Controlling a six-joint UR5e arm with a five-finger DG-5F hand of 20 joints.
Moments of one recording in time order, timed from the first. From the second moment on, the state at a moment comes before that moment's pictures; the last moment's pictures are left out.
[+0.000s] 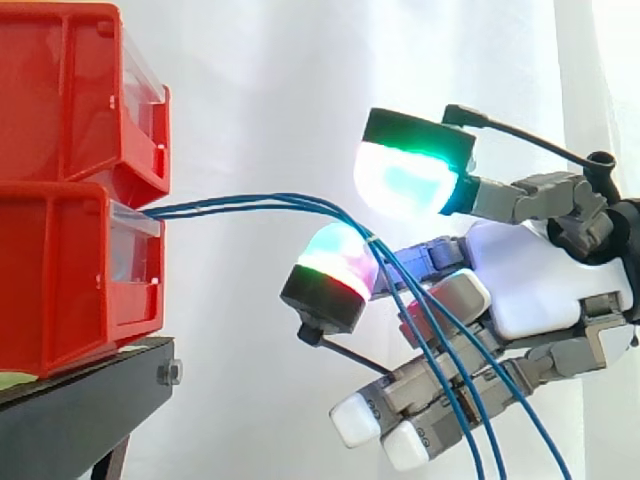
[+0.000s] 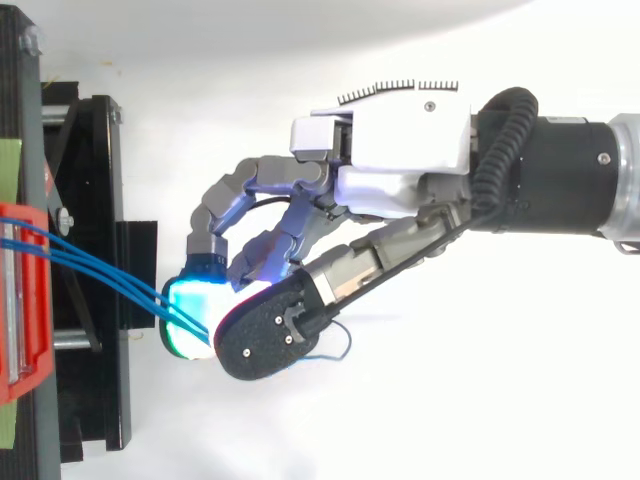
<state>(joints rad) 0.09 -2.29 -1.10 -3.08 -1.45 0.18</state>
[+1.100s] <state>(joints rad) 0.09 -2.29 -1.12 -3.08 -1.46 0.17</state>
